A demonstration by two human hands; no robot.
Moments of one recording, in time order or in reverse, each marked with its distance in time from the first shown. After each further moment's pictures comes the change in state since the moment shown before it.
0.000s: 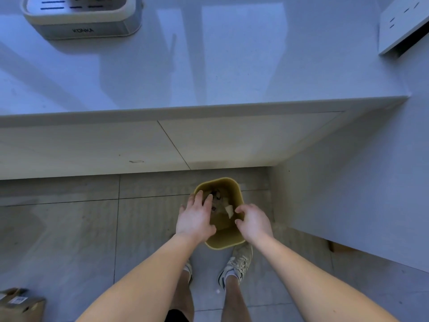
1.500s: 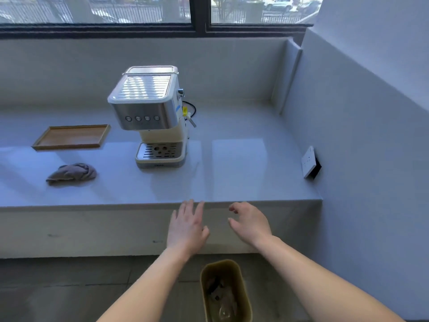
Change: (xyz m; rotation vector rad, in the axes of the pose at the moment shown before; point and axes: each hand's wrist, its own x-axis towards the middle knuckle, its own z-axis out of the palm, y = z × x) left_hand -0.095 0.027 -0.263 0.047 0.536 0.023; right_hand -0.069 -0.164 -0.245 -0.051 0.307 -0.409
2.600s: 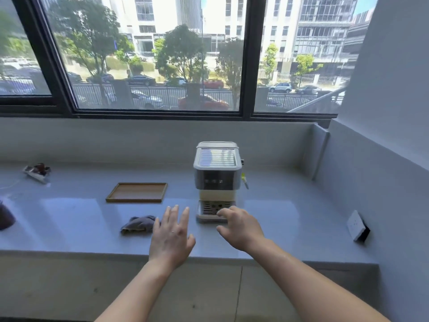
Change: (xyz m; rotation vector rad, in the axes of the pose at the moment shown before) left_hand -0.030 -0.199 -0.189 0.095 0.329 -0.069; right_hand 0.031 -0.275 -0.033 -0.114 0.170 -0.295
